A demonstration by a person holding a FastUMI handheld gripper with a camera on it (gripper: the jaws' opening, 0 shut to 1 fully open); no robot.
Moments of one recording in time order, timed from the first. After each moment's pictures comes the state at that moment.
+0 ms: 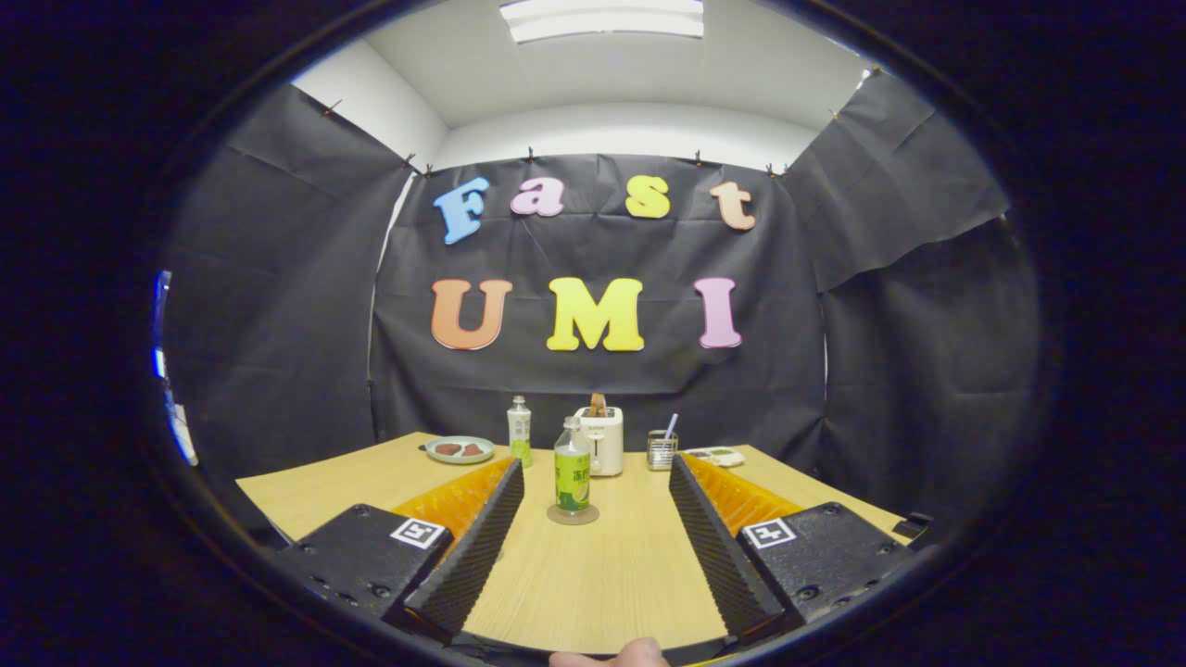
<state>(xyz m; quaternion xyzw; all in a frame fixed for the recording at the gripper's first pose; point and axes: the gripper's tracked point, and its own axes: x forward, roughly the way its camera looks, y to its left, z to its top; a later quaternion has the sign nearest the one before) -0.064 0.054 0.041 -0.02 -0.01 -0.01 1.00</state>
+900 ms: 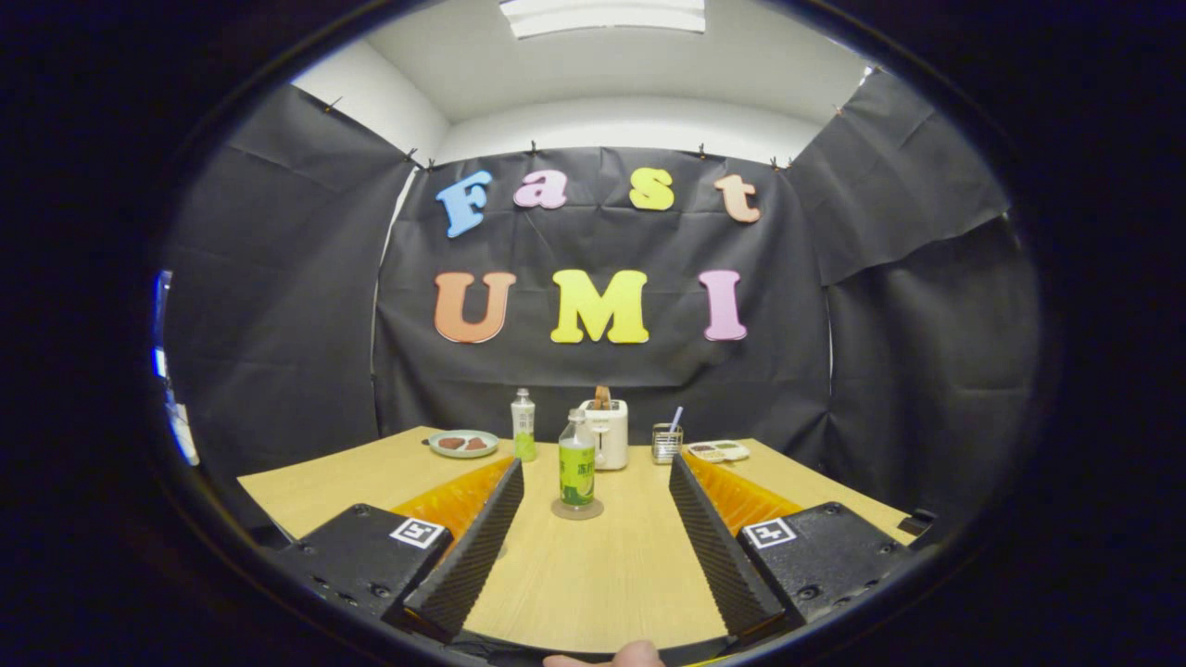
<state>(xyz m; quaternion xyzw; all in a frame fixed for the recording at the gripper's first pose) -0.053 0.056 0.030 -0.01 0.00 0.00 1.00</state>
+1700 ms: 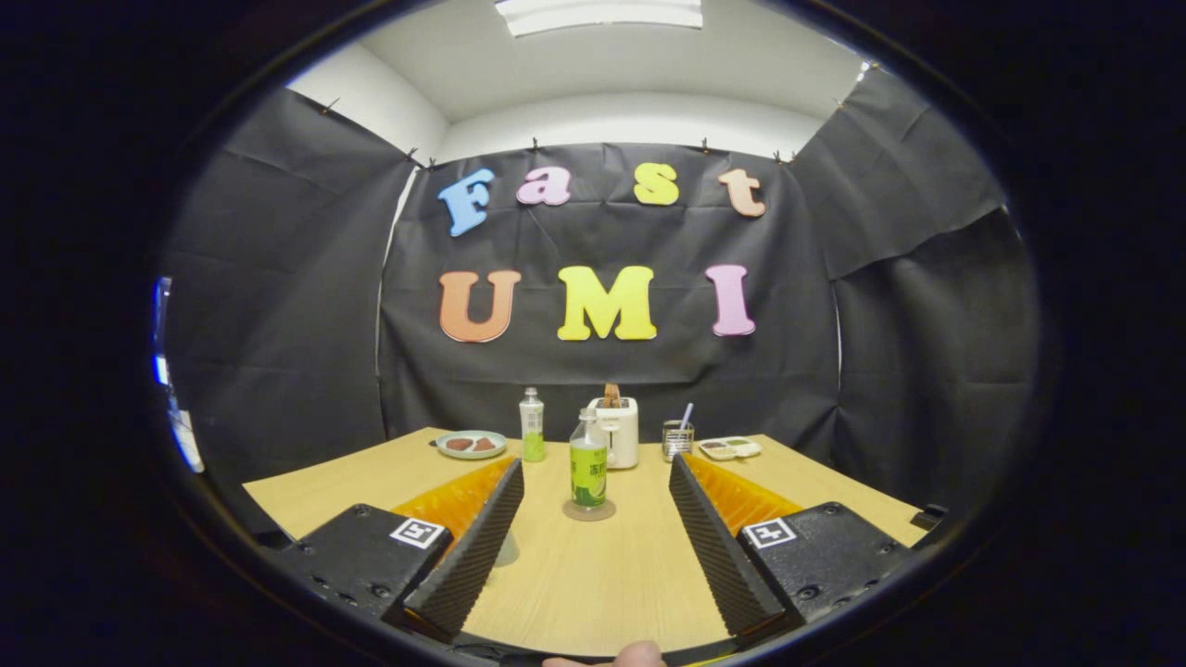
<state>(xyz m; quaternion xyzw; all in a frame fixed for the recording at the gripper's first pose) -0.042 0.069 0.030 0.00 0.00 0.01 1.00</state>
